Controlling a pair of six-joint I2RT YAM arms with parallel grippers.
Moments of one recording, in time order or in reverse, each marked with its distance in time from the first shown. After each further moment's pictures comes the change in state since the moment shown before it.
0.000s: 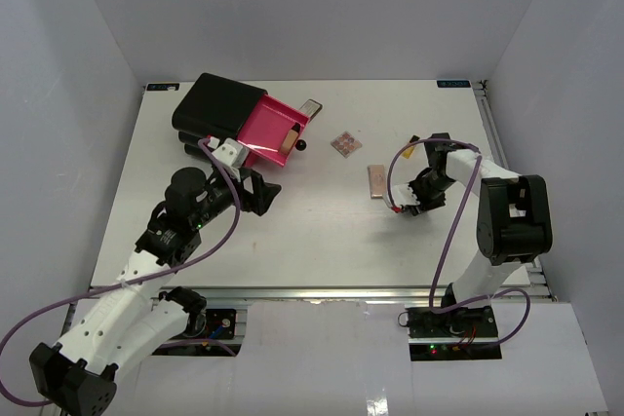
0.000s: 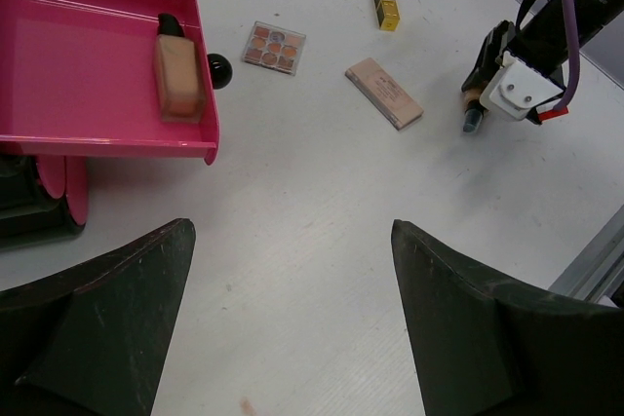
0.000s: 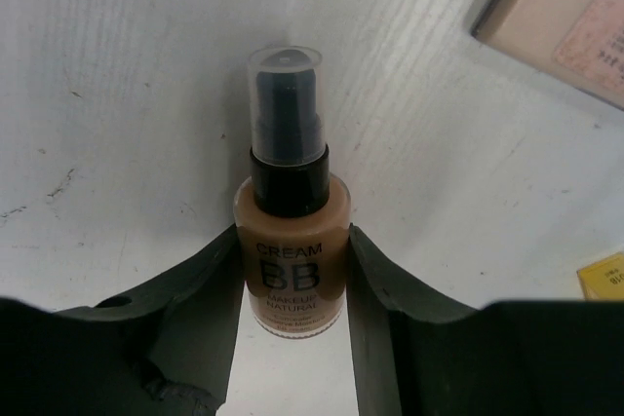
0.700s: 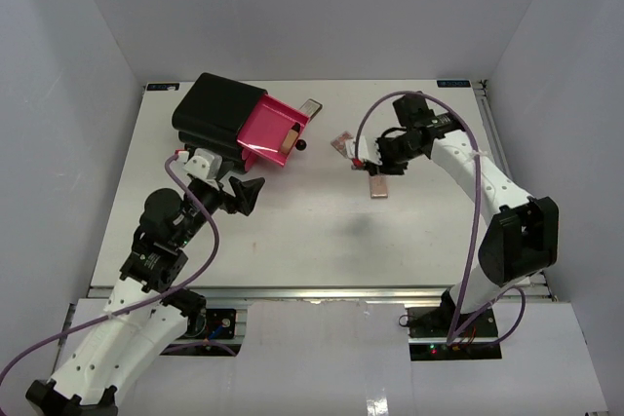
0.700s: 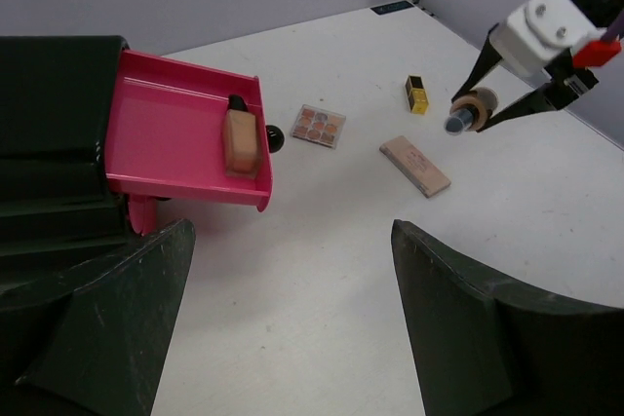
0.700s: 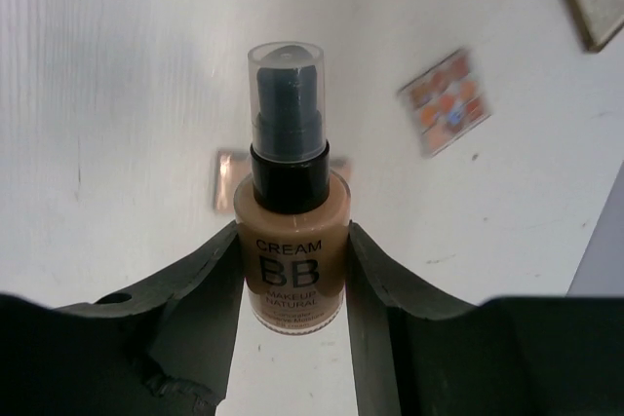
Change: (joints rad) left arm 0.038 -0.203 -0.064 0.072 -0.084 0.018; right arm 0.280 -0.118 0.368 -0.100 -0.197 0.548
